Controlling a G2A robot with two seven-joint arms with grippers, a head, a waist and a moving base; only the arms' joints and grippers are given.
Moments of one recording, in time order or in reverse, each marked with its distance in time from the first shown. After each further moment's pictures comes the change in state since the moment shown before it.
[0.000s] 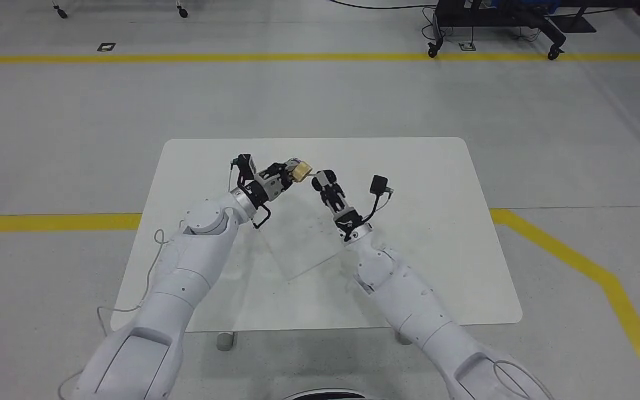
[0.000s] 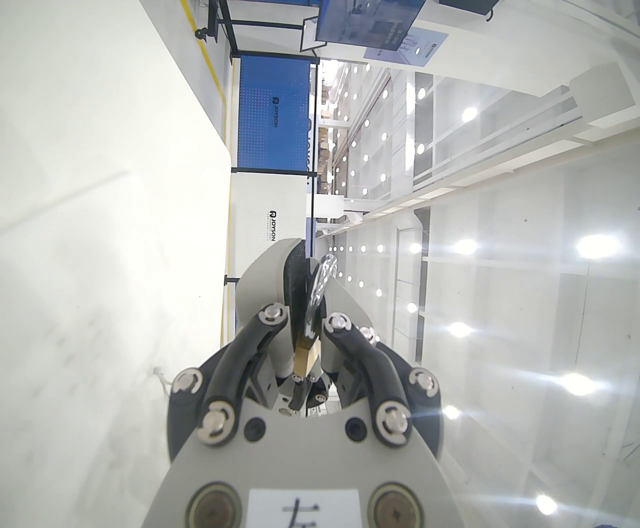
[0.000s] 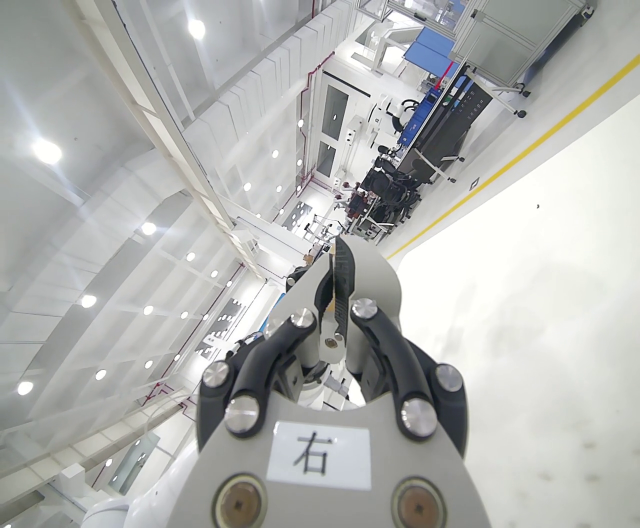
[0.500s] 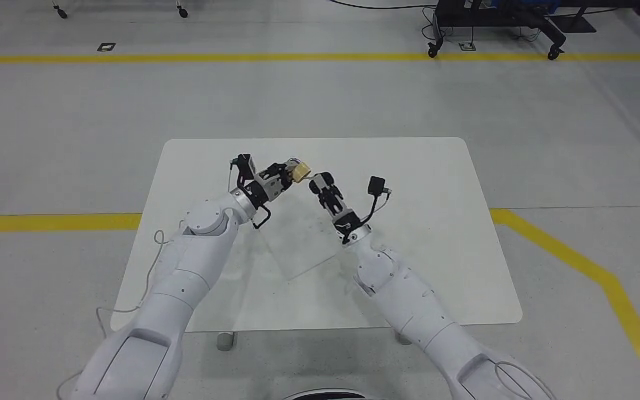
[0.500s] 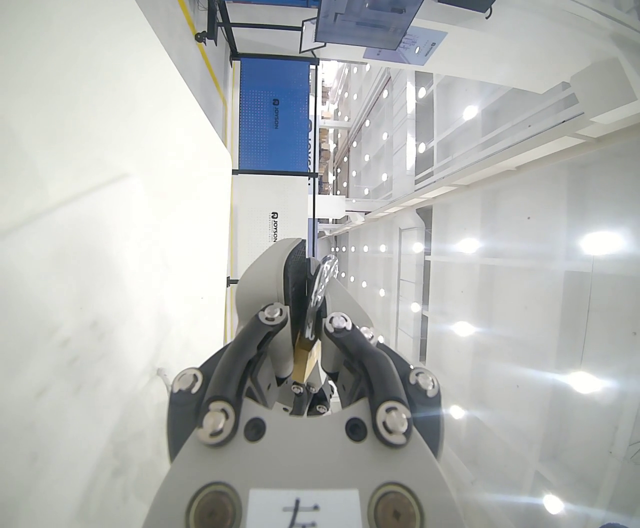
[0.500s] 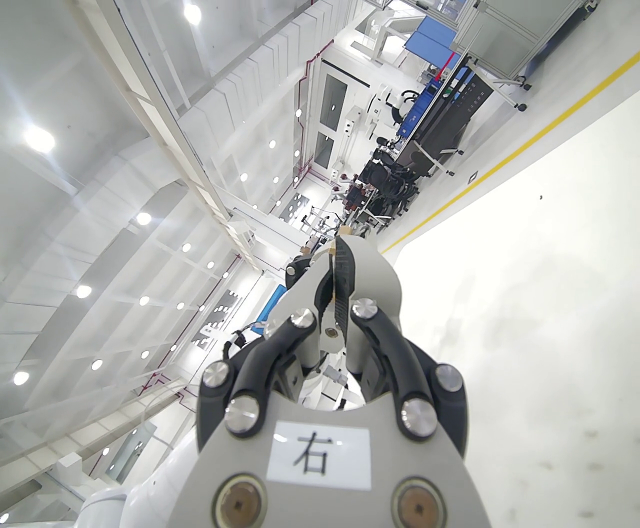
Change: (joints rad) left arm 0.005 0.006 0.007 -0.012 0.000 -0.005 0.009; right arm -0.007 0.017 -0.020 -0.025 0.008 0.011 0.020
